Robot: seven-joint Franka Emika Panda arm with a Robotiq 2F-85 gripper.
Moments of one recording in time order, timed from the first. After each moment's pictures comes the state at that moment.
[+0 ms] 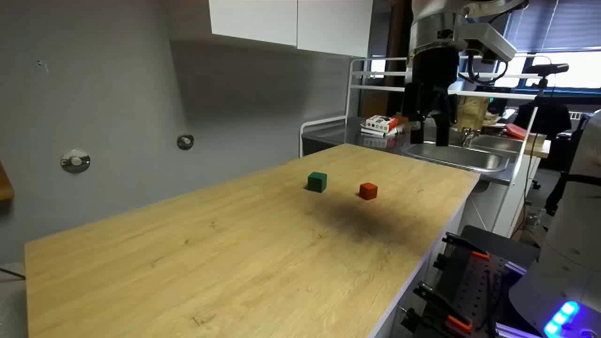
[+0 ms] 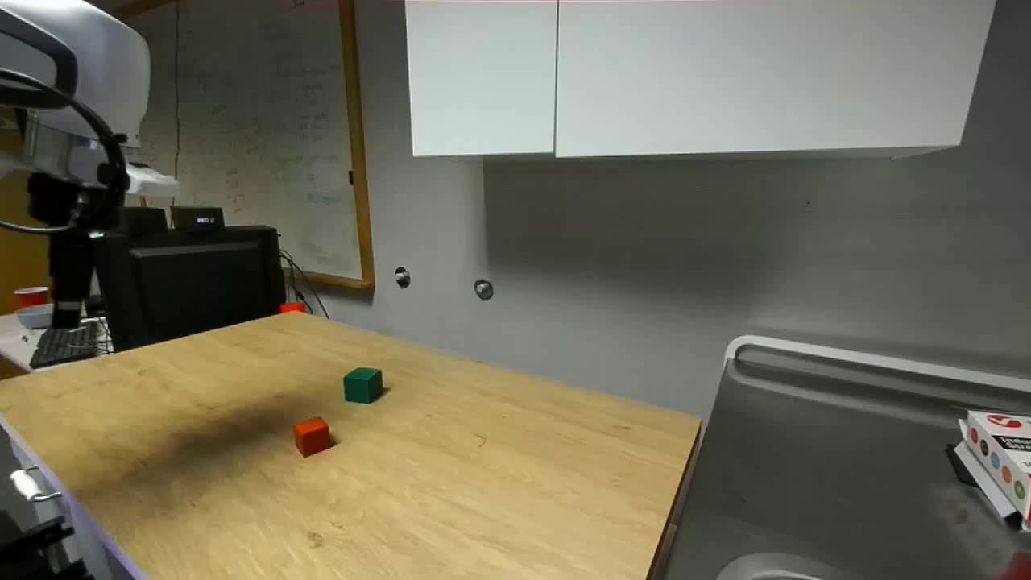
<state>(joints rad) 0.03 -0.79 0.01 -2.70 0.24 1.72 0.20</state>
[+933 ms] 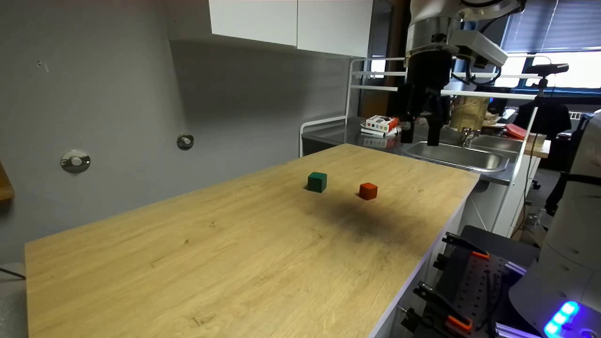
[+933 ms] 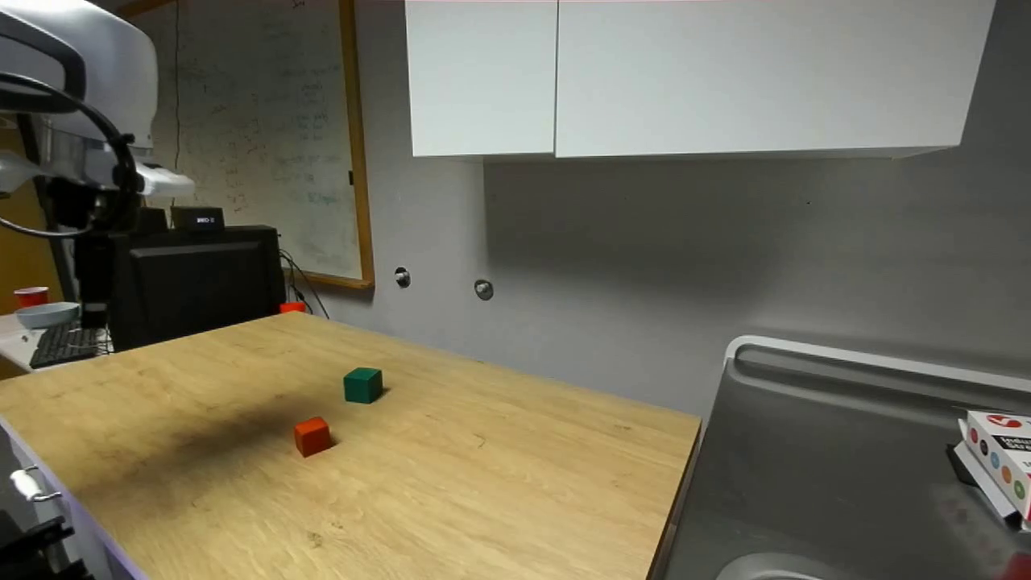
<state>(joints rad) 0.00 -0.77 0.01 -2.71 0.23 1.80 0.20</state>
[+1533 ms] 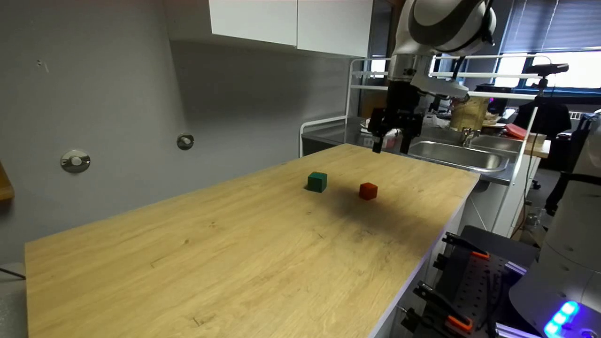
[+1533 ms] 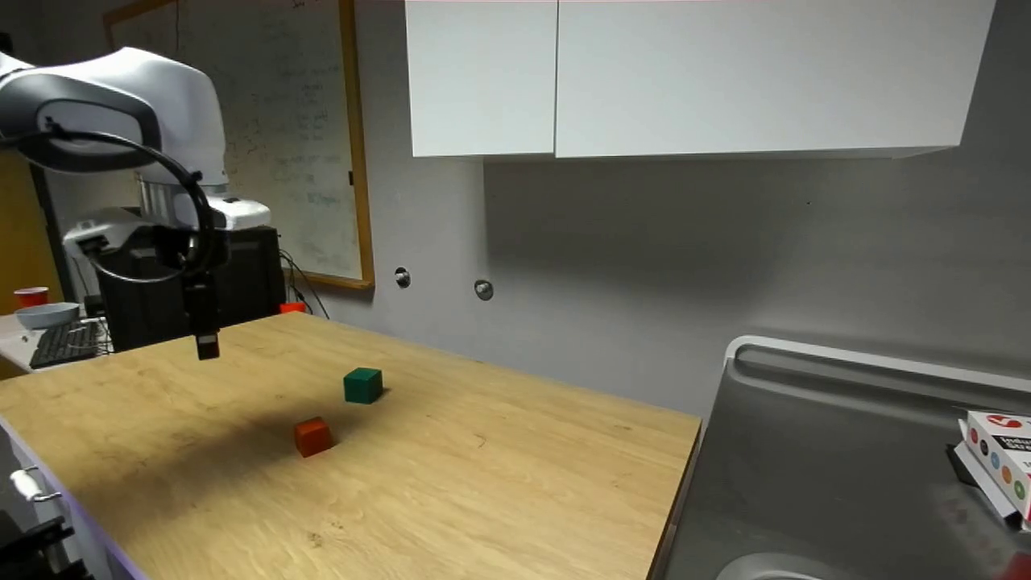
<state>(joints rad) -0.11 -0.54 -0.02 -2.71 0.14 2.18 0.19</state>
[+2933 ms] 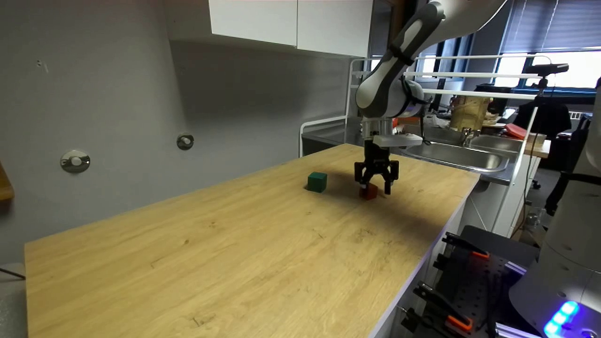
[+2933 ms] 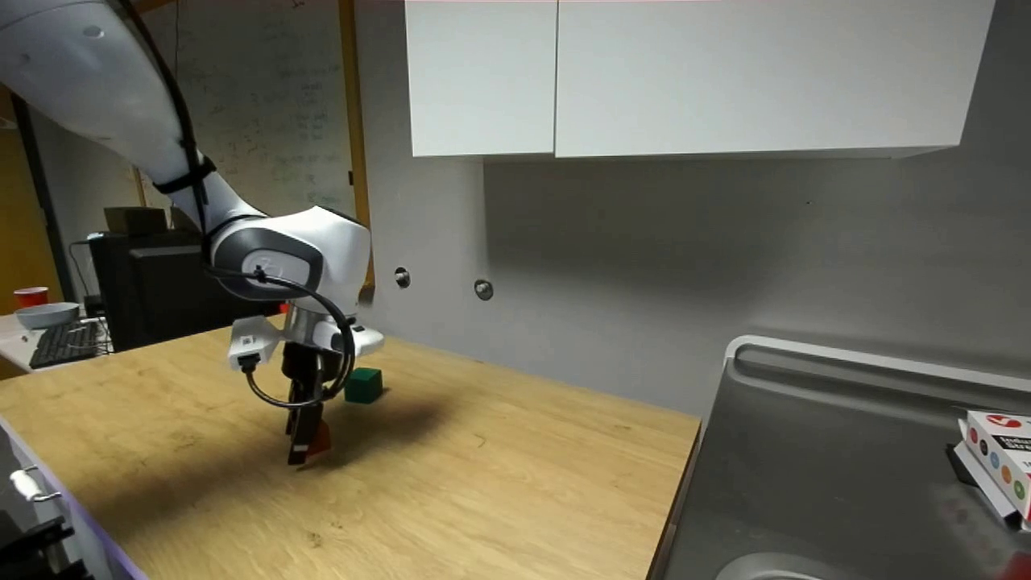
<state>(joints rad) -0.14 0.16 -0.14 -2.41 0.15 2.31 0.12</state>
